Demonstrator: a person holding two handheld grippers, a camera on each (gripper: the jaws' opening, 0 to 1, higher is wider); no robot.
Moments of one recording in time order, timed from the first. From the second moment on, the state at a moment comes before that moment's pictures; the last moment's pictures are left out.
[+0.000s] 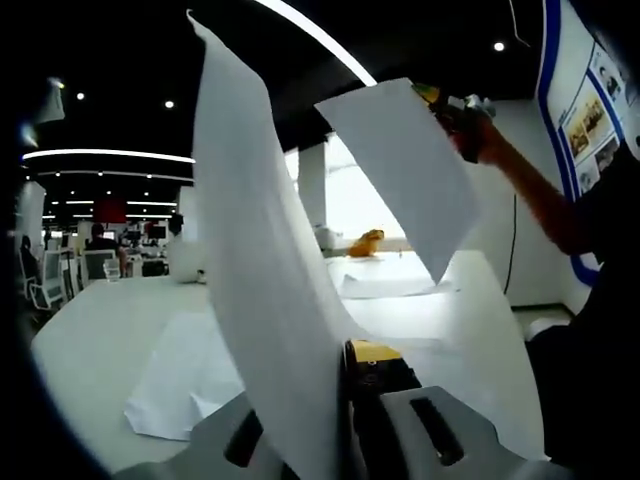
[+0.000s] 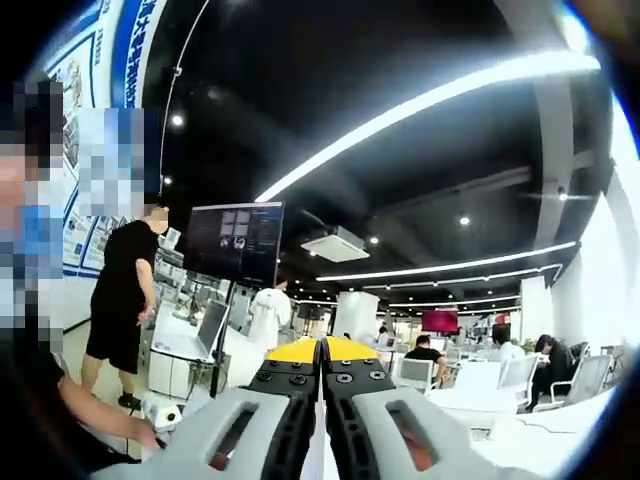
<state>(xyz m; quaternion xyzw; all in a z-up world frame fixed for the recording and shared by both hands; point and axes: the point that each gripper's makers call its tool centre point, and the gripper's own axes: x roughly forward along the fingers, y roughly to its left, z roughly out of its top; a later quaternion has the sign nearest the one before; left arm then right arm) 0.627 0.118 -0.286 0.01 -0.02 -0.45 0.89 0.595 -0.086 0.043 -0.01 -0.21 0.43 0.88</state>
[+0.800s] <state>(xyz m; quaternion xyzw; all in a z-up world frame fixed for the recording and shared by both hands) 0.628 0.120 -0.279 -0.02 -0.02 -0.46 0.89 0.585 -0.045 0.029 0.01 -0.20 0.47 0.86</state>
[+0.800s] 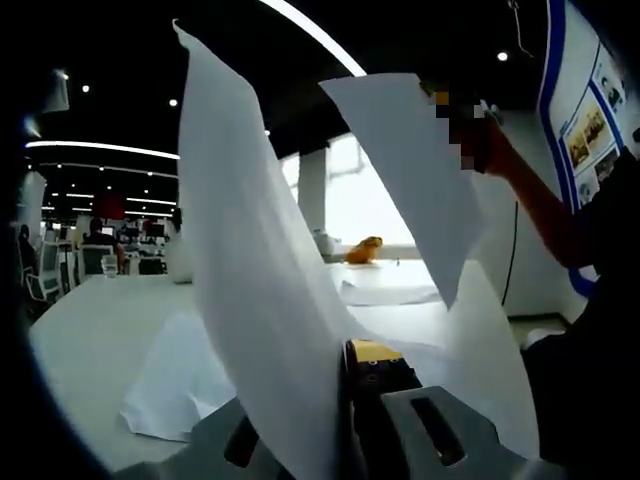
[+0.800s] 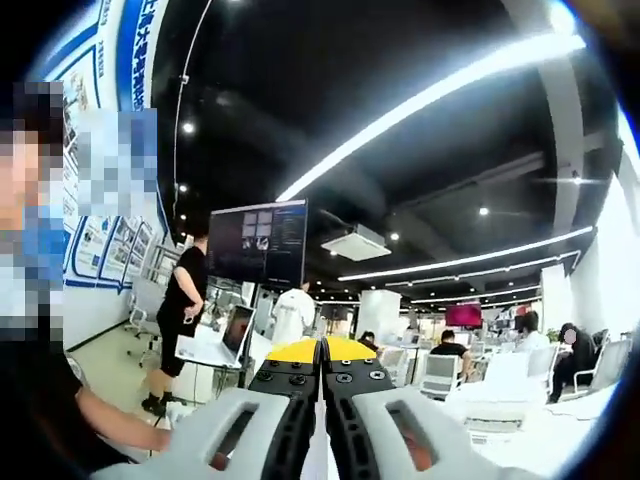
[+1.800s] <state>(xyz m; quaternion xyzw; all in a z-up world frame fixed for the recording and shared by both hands) 0.627 0.116 -0.277 -0.04 -0.03 -0.47 0.88 0.589 -0.035 0.002 0.18 -0.17 0.55 0.80</state>
